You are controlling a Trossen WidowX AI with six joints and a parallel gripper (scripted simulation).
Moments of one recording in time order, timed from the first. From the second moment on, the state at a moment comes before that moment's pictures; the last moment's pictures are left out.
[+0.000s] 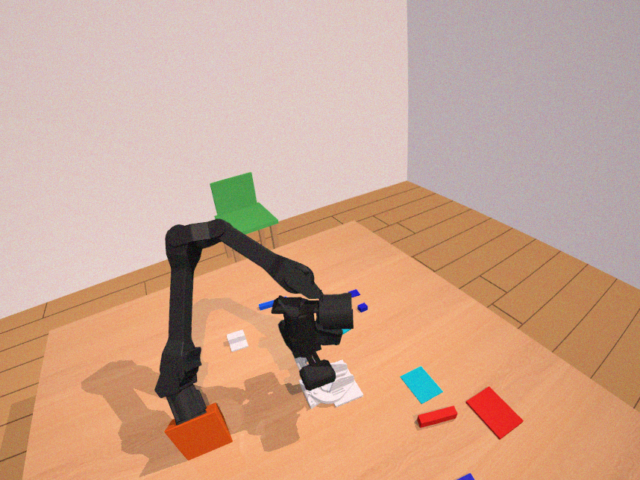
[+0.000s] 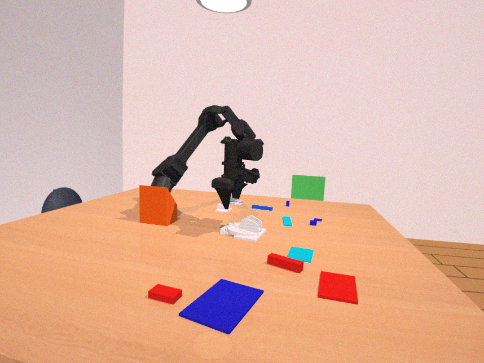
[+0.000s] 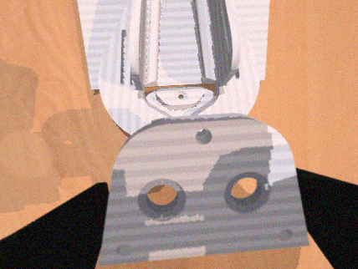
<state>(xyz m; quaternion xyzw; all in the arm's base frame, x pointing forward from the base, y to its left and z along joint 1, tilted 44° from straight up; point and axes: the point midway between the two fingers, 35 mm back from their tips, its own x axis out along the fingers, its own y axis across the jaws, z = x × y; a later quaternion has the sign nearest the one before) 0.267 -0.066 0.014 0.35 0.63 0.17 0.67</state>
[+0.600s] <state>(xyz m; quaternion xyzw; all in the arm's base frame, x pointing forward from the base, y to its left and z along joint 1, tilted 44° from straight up) 0.272 -0.058 0.005 0.35 0.63 0.17 0.67</state>
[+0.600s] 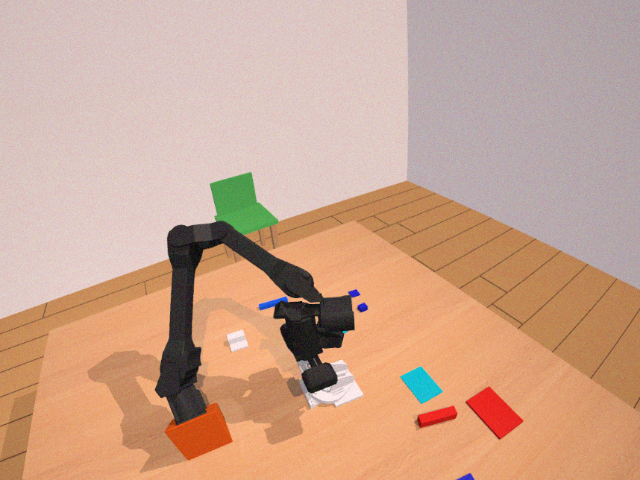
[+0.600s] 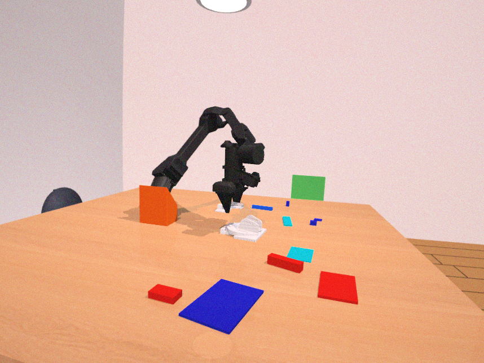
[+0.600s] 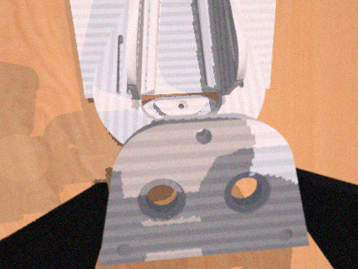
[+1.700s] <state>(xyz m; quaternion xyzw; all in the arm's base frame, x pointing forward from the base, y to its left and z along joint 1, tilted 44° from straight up) 0.277 -0.024 -0.029 0.35 0.63 0.17 0.67</state>
